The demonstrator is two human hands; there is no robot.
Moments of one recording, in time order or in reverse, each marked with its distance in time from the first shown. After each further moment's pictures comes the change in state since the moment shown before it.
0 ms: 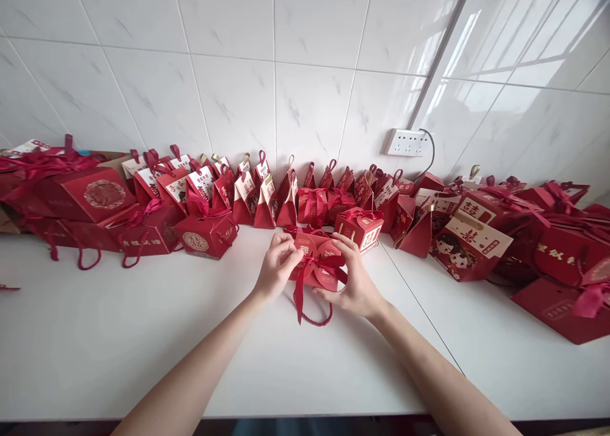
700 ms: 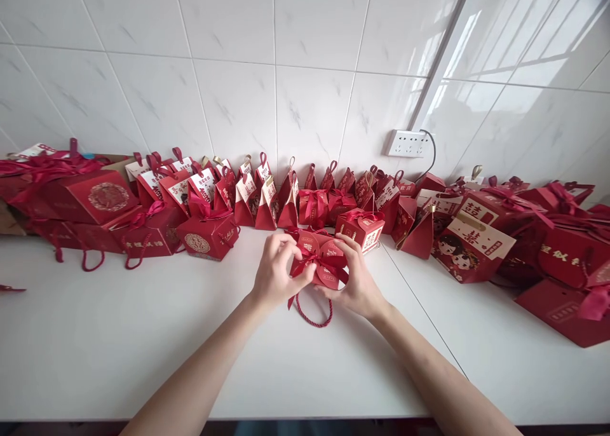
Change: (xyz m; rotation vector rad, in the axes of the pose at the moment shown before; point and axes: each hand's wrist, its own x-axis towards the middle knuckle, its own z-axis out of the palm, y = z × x) left_hand -0.002 0.000 -0.004 0.494 0.132 0.558; right_hand 0.002 0.000 0.001 -0.076 0.047 0.003
